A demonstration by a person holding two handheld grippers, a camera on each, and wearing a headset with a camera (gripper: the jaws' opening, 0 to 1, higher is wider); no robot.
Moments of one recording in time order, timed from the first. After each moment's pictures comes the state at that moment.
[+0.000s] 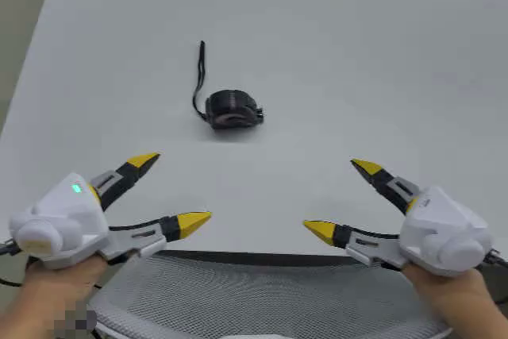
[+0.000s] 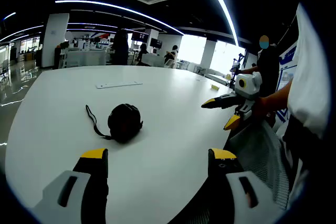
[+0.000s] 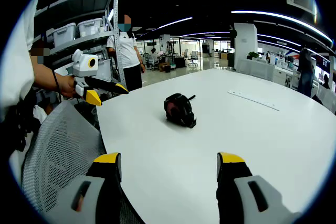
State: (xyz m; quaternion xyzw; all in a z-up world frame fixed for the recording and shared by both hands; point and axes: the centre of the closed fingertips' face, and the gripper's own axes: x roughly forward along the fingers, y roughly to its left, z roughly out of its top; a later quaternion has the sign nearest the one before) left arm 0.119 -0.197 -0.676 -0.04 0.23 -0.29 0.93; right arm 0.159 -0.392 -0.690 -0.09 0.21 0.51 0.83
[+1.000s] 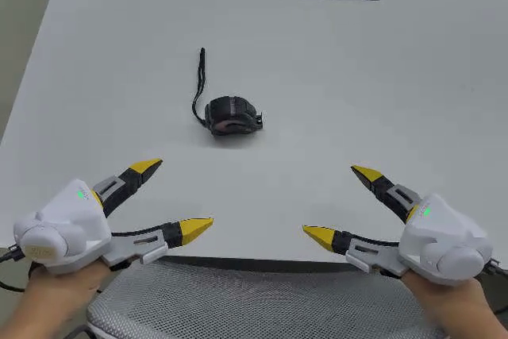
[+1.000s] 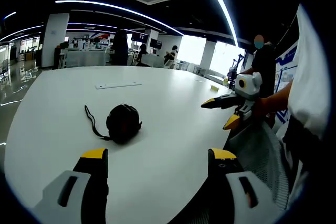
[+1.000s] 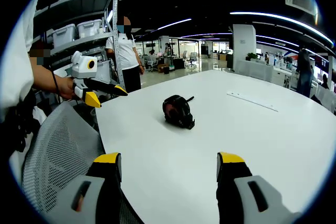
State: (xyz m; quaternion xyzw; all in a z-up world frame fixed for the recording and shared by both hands) left arm 0.121 -0.202 -0.670 -0.04 0.22 -0.29 0.93; right arm 0.162 -0.395 -0.688 -0.09 0.20 0.51 0.83
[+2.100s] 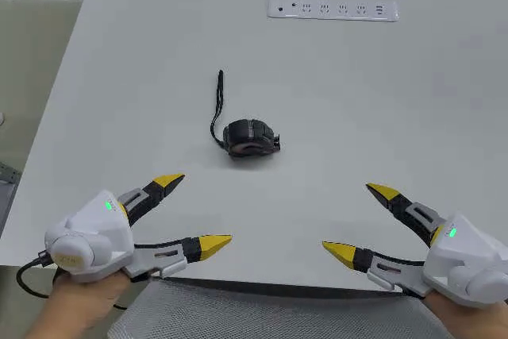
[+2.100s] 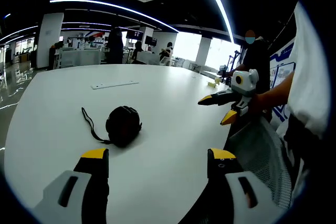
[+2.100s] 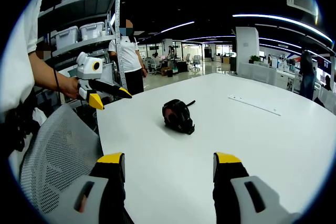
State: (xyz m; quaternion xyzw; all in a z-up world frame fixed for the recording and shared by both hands) left arm 0.138 -0.196 -0.676 -0.03 0.23 -0.32 0.92; right arm 0.176 -0.390 -0.685 -0.08 0.19 0.52 0.83
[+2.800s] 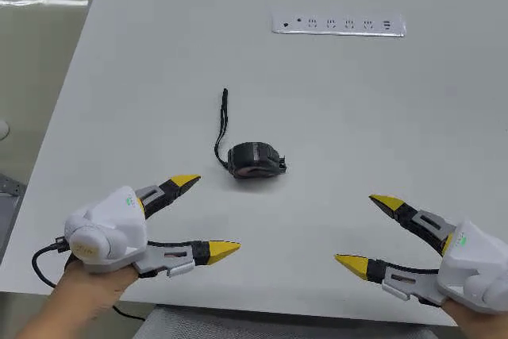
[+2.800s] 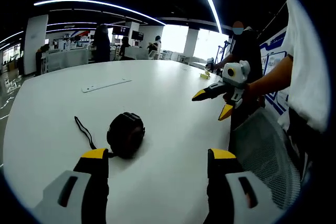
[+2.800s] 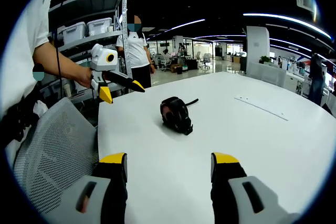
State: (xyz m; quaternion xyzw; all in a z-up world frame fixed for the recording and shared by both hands) left arm 0.178 -0.198 -0.685 0.00 0.24 -0.37 0.90; right arm 0.203 -0.386 -0.695 -0.10 0.19 0.56 0.80
